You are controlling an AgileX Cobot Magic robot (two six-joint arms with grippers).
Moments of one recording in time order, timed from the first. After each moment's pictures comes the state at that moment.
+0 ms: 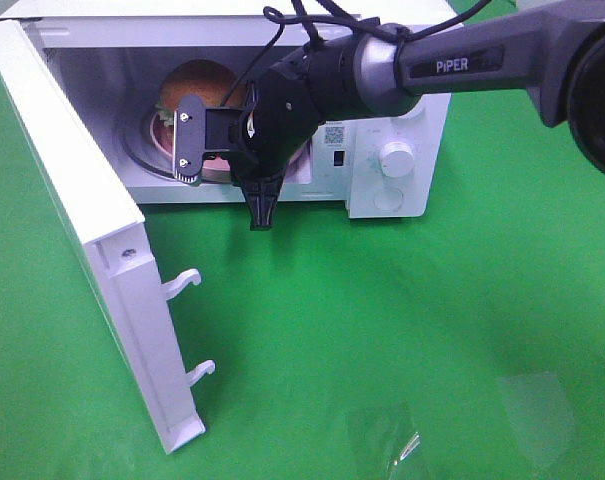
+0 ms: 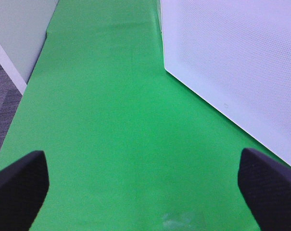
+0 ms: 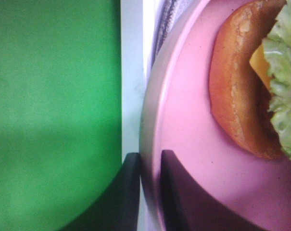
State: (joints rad) left arm 0.01 -0.01 -0.50 -0.02 1.05 0.13; right arm 0.66 2.33 -1.75 -0.25 0.34 -0.88
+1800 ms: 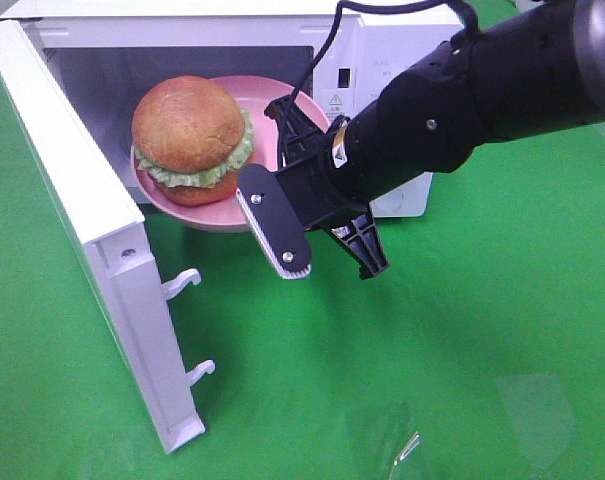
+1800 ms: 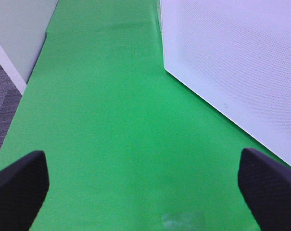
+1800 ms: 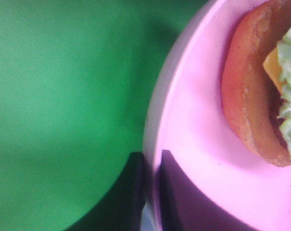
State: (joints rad) left arm 0.01 -0.01 -0.50 -0.02 1.05 0.13; right arm 0.68 1.82 -1.07 -0.17 0.16 -1.42
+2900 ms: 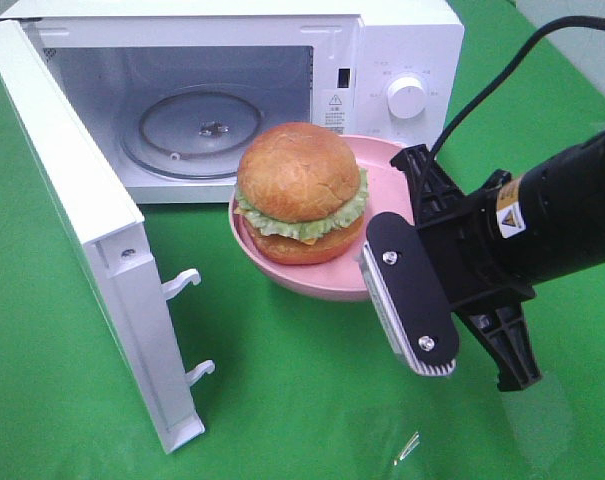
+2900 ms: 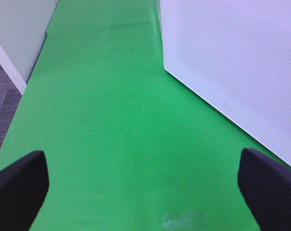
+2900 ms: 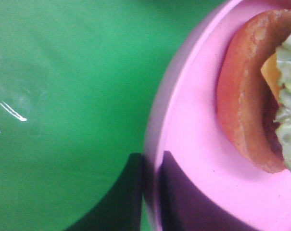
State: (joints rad) left arm 0.01 -0.01 -0.50 -0.02 1.05 0.13; right arm 0.68 1.39 -0.68 -0.07 0.30 -1.30
